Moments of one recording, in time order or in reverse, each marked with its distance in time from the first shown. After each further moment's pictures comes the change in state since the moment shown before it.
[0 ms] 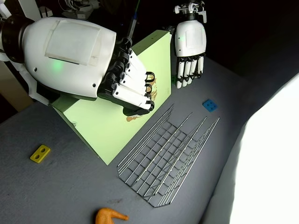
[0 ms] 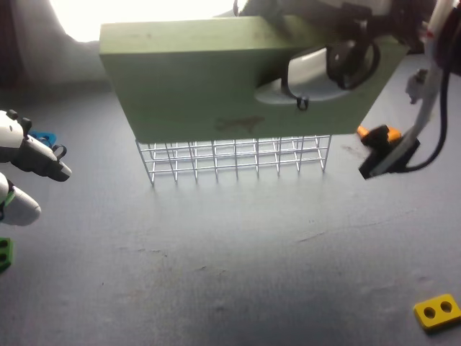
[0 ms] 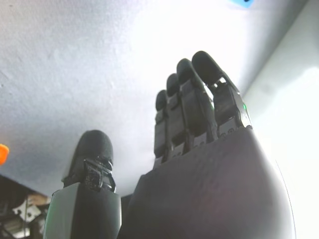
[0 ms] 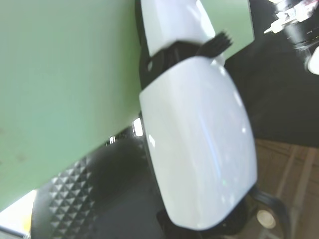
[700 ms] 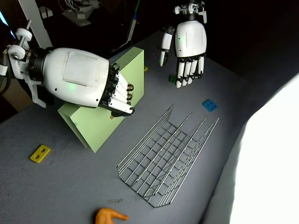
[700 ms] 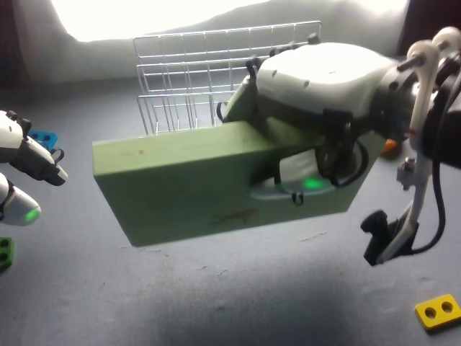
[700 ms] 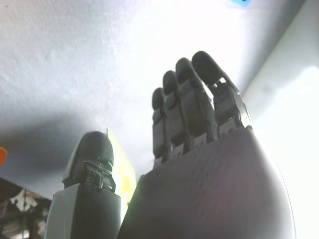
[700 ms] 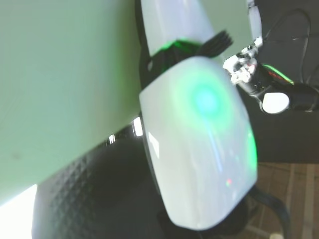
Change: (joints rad) left arm 0.009 0.000 0.000 0.001 0.010 0.002; right arm -0.126 0.019 -0.079 -0.012 -0.075 0.054
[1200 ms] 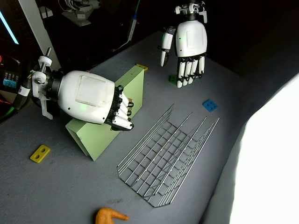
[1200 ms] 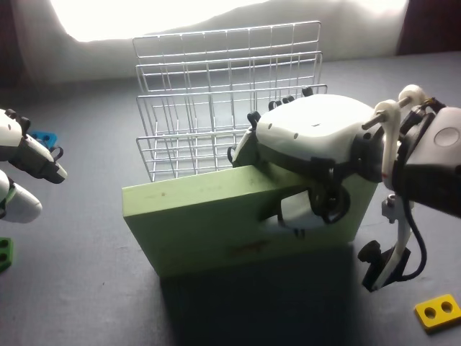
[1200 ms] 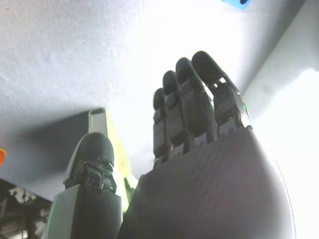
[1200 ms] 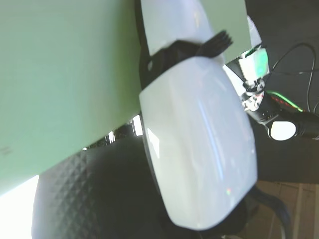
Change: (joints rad) left arm 0.000 0.000 0.004 -0.001 0.007 -0.001; right arm -0.138 -0.092 0.089 -0.084 0.018 0.066
